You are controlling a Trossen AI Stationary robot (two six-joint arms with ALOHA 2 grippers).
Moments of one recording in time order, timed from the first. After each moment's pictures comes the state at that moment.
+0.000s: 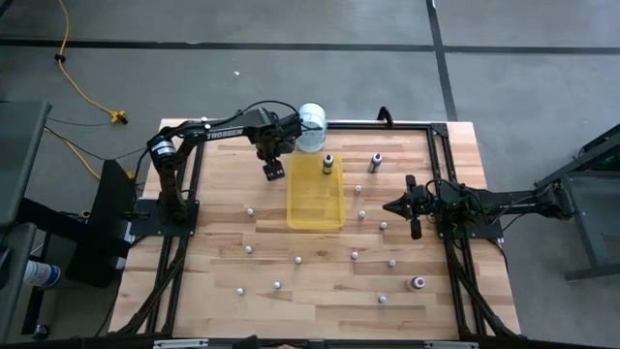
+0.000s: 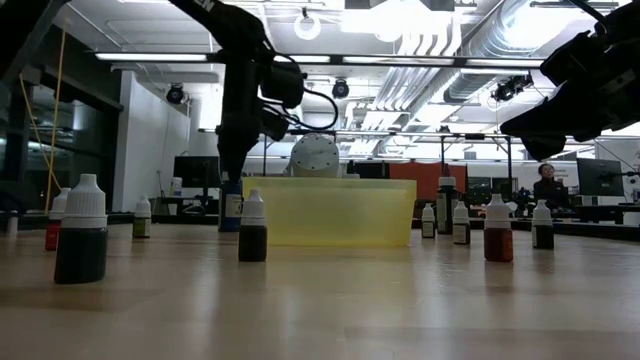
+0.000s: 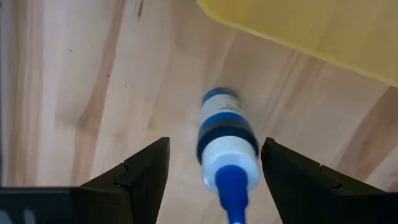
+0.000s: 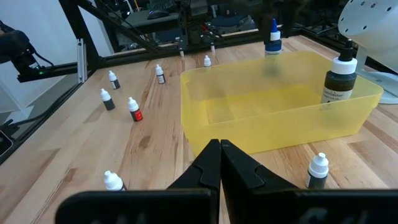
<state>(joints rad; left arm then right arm) 0.50 1.85 1.49 -1.15 -0.06 0.15 -0.01 0.24 0.01 0.03 0.00 0.17</state>
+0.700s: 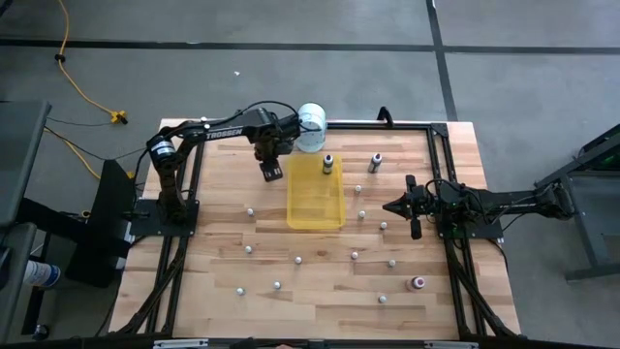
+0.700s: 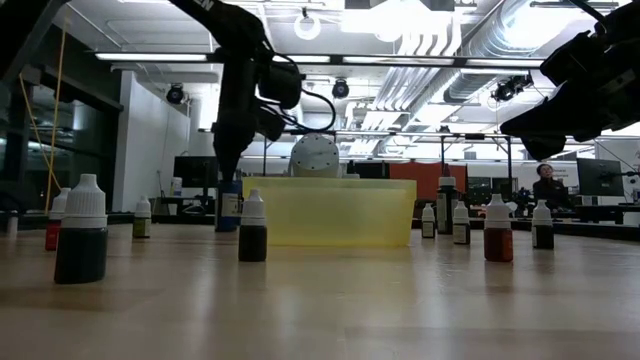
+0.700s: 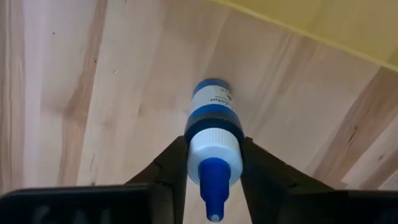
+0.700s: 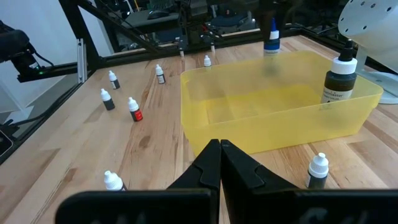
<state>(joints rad) 0.50 1.85 1.49 -1.20 -0.04 0.15 -0.01 0.24 0.01 0.03 0.00 0.17</state>
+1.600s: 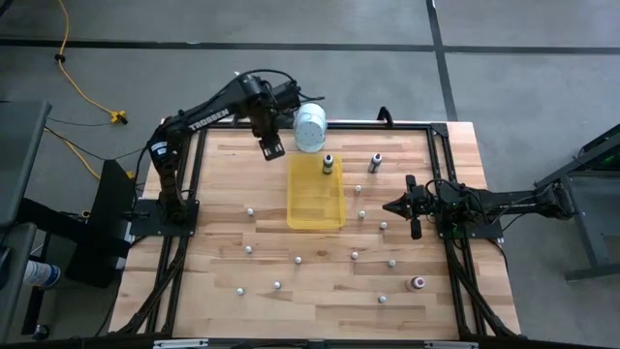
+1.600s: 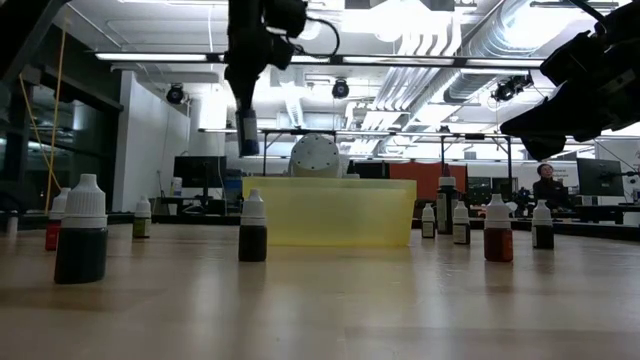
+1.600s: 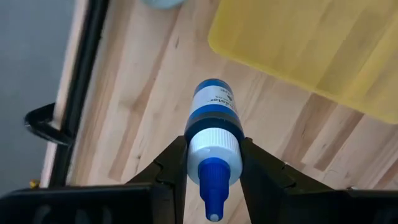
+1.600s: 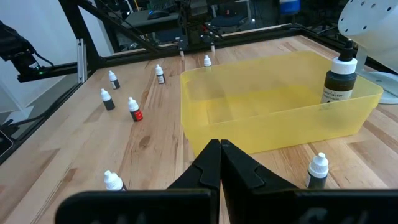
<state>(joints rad) 0.49 1.85 2.01 -1.57 -0.07 0.11 -0.01 0.24 0.01 0.03 0.00 0.17</state>
